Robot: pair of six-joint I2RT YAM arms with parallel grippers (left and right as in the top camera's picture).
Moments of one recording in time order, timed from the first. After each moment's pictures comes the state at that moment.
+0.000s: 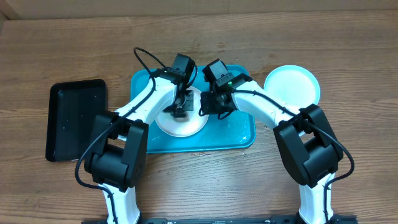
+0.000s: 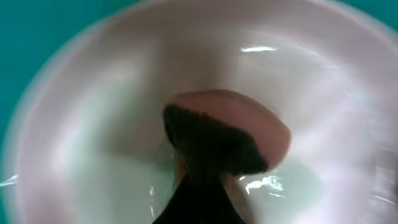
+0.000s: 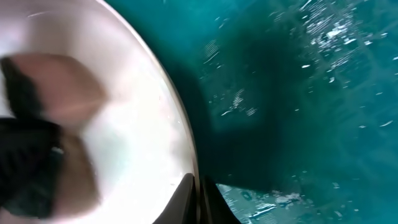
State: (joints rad) left arm -0.36 2.02 1.39 -0.80 -0.11 -0.35; right arm 0.57 2.10 1.46 -0.62 -0.17 0.47
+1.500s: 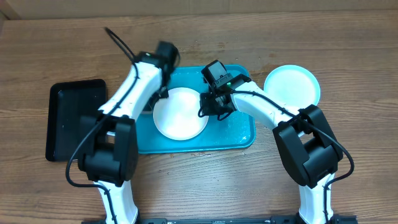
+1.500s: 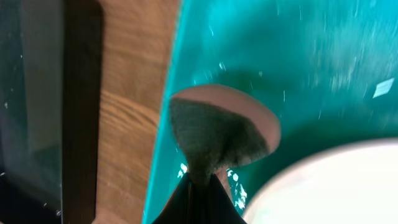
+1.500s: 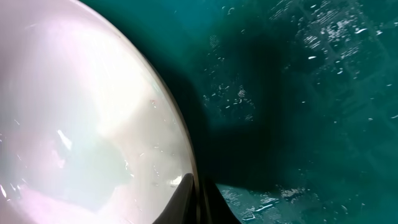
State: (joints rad) left arm -0.24 2.03 1.59 -1.07 -0.44 -0.52; right arm 0.57 2.10 1.46 -0.63 -0.17 0.46
